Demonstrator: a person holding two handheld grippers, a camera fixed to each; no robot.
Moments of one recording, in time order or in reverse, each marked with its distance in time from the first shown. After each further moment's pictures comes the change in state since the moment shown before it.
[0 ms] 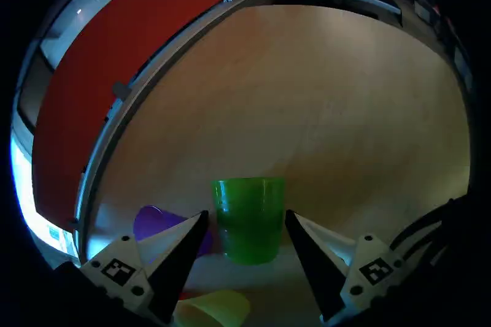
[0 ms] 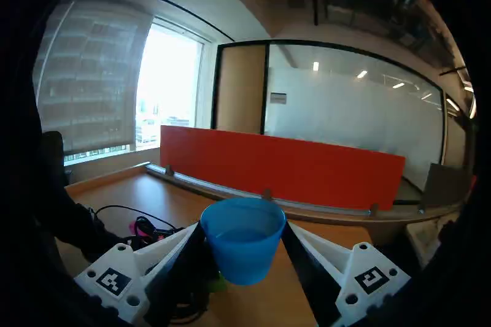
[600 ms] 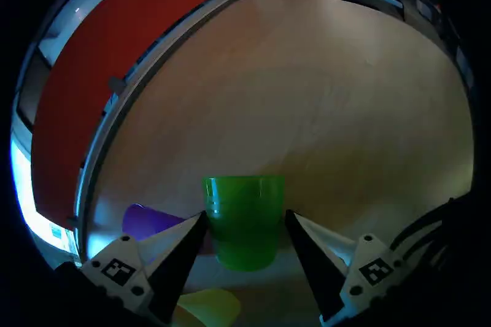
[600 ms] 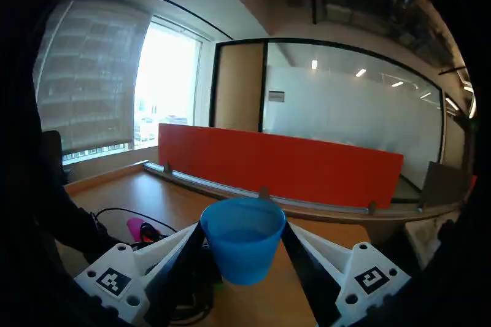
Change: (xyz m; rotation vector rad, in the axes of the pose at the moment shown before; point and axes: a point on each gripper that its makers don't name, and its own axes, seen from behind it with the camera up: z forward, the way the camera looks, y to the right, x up) left arm -0.004 0.008 0.014 0.008 -0.034 0.001; right arm -0.004 0.006 -0.002 -0.009 -0.008 0.002
